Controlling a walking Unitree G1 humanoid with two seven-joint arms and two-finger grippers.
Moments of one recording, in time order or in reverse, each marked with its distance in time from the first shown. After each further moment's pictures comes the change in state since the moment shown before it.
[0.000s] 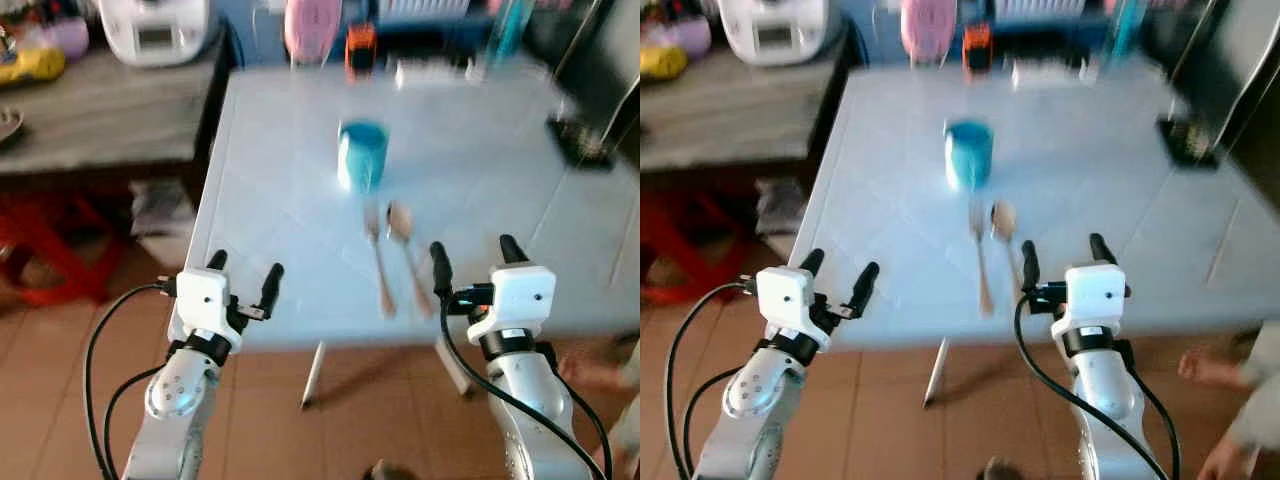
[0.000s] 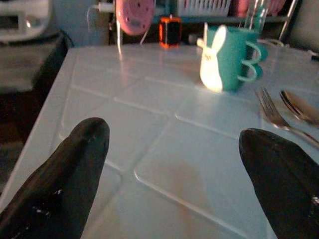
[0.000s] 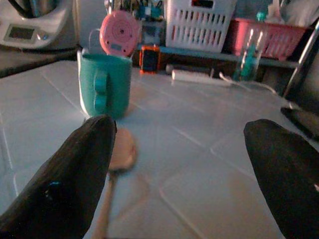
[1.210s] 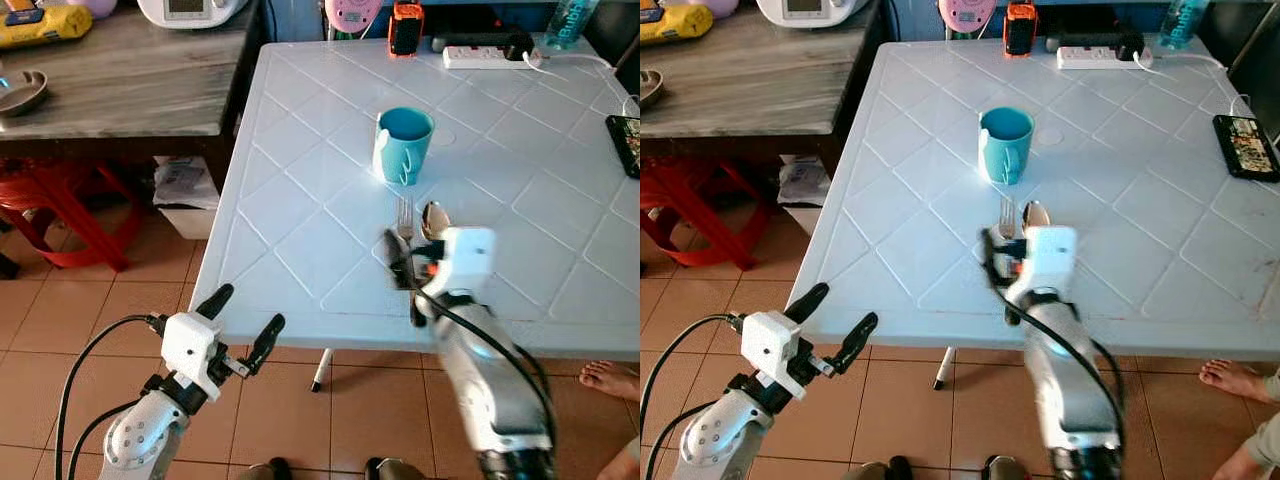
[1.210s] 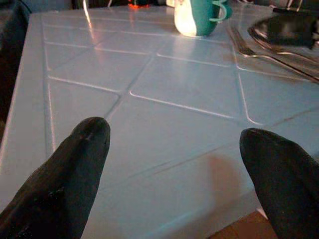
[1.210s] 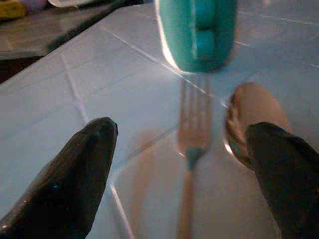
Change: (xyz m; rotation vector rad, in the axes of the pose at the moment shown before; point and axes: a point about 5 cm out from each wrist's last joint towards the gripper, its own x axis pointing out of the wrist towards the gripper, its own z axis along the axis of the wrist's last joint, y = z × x) left arm -0.046 0.008 -0.020 0.050 0.036 -0.262; right arm 0.049 0.042 -0.007 0.251 0.217 0.111
